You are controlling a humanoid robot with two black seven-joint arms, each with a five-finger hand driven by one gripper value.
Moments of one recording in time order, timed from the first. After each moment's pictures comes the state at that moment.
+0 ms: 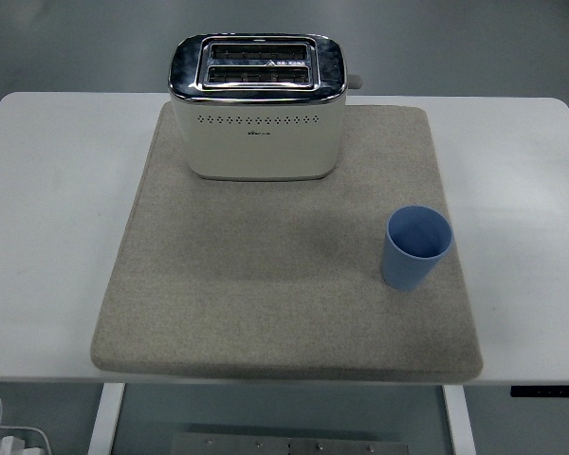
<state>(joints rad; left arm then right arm) 0.01 0.00 -0.06 -0.12 -0.04 -0.10 0.09 0.67 -0.73 0.76 0.67 -0.12 0.61 0.14</state>
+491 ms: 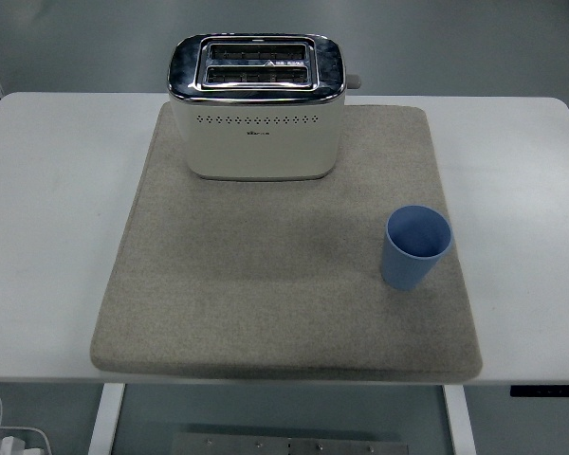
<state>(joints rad) 0.01 0.00 -0.06 -0.12 -0.04 -0.10 0.09 0.94 -0.63 0.75 0.43 -0.13 0.61 0.15</state>
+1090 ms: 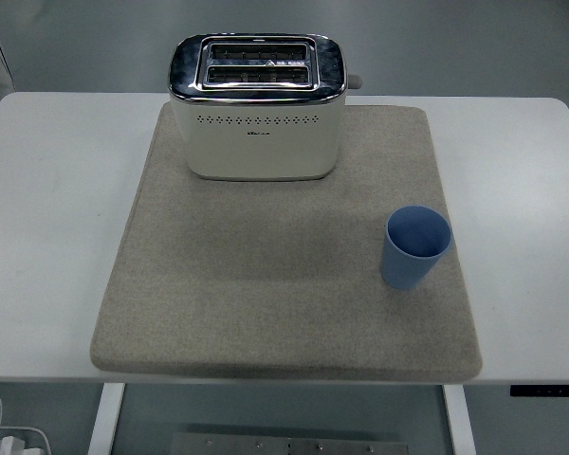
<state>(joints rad) 0.01 0.00 -0.06 -0.12 -0.04 -0.10 0.09 1.19 -0.33 0.40 0.04 -0.13 0.27 0.21</state>
